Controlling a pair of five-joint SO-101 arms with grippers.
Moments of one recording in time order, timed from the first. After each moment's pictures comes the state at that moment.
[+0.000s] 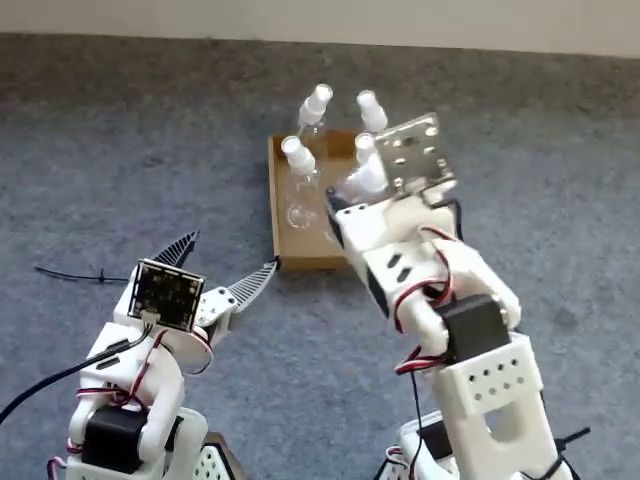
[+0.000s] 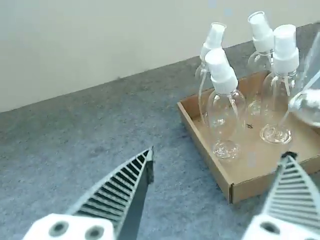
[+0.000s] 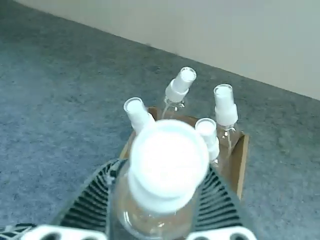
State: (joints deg) left arm 3.8 -102.1 73.8 55.0 -5.5; right arm -25.1 -51.9 32.1 52.3 5.8
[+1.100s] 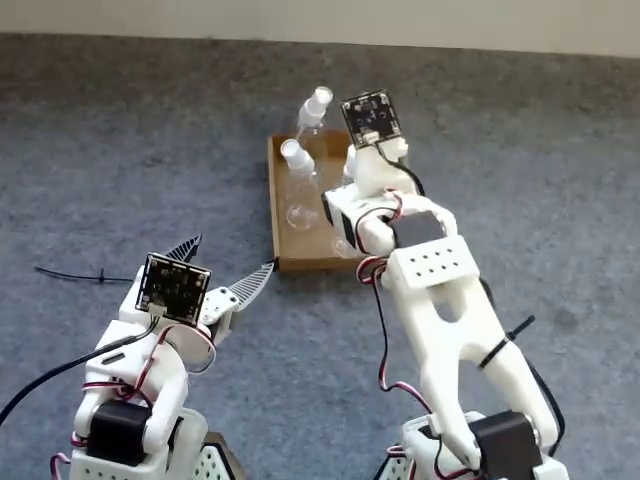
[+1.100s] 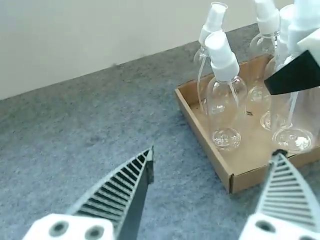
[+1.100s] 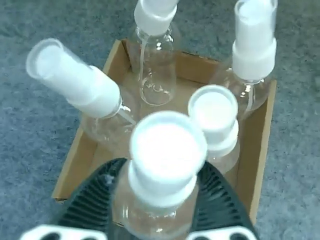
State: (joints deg) left arm 3.8 -101.6 75.7 55.0 -5.5; right arm -22.2 -19.4 29.9 40.8 5.8
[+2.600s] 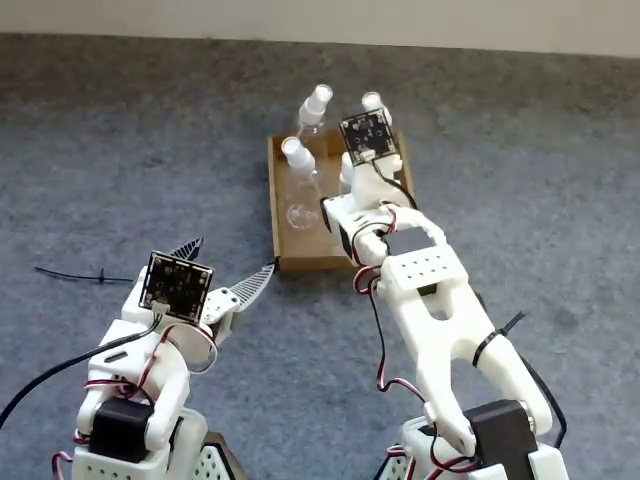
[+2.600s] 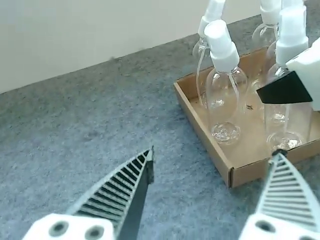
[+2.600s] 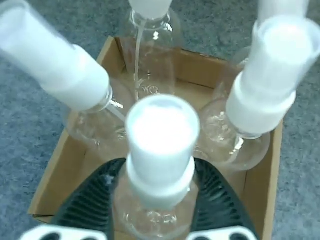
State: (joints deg) left arm 3.8 -101.6 77.0 55.0 -5.5; right arm -22.0 -16.3 38.9 25.4 5.8
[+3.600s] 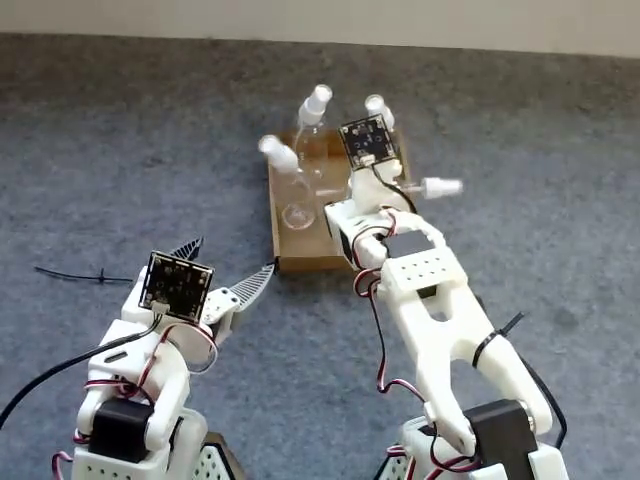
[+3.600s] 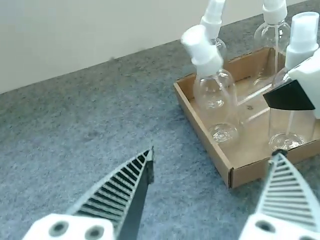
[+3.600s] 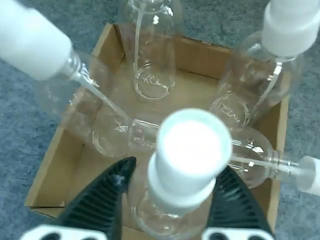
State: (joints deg) left arm 3.8 -101.6 77.0 55.0 -5.5; right arm -22.0 -16.3 40.4 25.4 5.8
